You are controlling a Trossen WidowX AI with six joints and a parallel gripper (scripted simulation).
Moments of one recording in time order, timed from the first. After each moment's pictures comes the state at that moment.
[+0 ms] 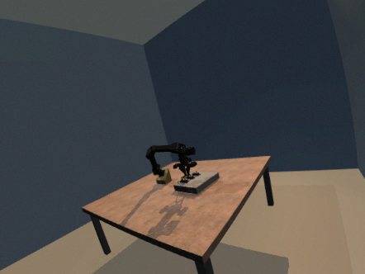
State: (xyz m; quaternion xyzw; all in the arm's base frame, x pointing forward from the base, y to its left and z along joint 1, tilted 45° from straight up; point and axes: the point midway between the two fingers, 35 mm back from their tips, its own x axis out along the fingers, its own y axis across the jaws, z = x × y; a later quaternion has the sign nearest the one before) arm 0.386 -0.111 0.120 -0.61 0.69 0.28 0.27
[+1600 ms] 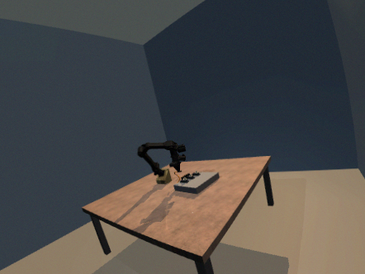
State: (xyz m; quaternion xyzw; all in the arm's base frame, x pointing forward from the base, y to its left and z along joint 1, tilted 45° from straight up) arm 0.262 -0.029 0.077 -0.31 0.72 -0.20 0.58
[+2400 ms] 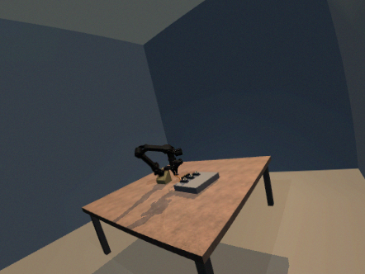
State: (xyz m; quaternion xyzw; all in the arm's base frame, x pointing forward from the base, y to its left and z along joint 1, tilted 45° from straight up) arm 0.207 -0.033 0.046 -0.17 0.66 -0.36 0.64
